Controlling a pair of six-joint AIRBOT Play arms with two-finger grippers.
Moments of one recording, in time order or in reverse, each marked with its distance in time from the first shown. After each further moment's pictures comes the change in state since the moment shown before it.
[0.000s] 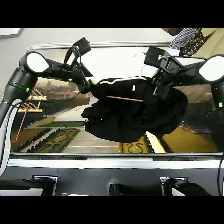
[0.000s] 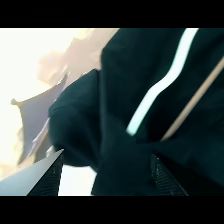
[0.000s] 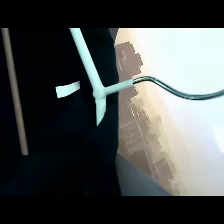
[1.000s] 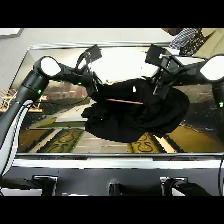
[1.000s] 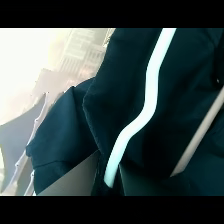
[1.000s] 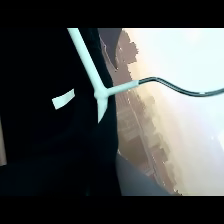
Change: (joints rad) left arm -0.063 -0.045 0.000 -0.046 0.042 0.057; right arm 0.000 0.000 0.000 0.044 0.007 -0.010
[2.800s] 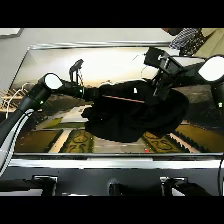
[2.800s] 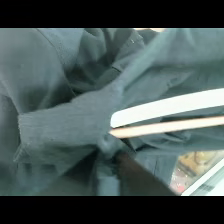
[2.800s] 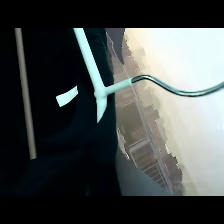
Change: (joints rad) left arm 0.040 0.069 -0.292 -0.061 0.105 -0.915; right arm 0.001 0.000 0.000 -0.061 0.019 0.044
